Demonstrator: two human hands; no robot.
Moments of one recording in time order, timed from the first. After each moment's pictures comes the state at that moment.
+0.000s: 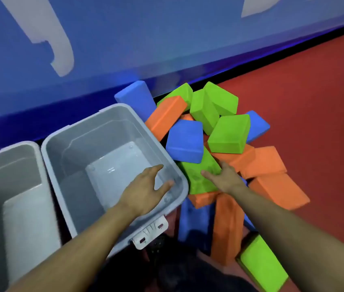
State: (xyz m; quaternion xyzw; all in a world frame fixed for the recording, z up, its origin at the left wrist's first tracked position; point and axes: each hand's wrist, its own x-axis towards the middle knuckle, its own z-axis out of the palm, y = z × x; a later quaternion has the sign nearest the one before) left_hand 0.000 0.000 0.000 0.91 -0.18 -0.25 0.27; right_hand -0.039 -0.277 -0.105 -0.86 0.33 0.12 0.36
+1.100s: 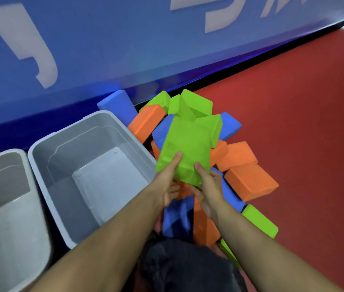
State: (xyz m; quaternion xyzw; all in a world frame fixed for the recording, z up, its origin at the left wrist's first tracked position) left_hand -0.071 -0.108 0.028 0.60 0.18 -0.45 0.64; right_hand -0.133 -0.211 -0.021 -0.42 0.44 -0.12 0.78
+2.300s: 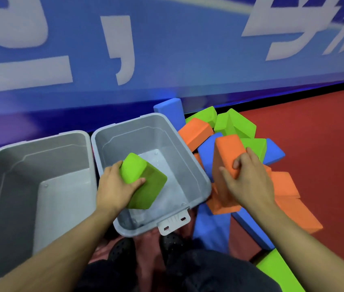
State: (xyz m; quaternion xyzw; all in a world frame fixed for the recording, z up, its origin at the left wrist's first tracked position) left_hand -0.031 0.159 0.009 0.94 0.05 -0.02 0.35; right_hand -0.106 -0.164 0.058 -0.96 0.16 -0.15 0.18
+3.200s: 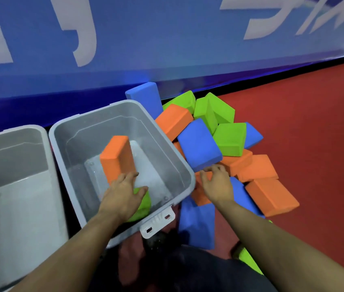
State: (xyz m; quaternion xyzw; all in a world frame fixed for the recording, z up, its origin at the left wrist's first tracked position) left_hand -0.018 0.103 -0.047 0.94 -0.09 -0.19 0.26; right_hand -0.068 -0.178 -0.084 -0.92 0.29 -0.05 0.27
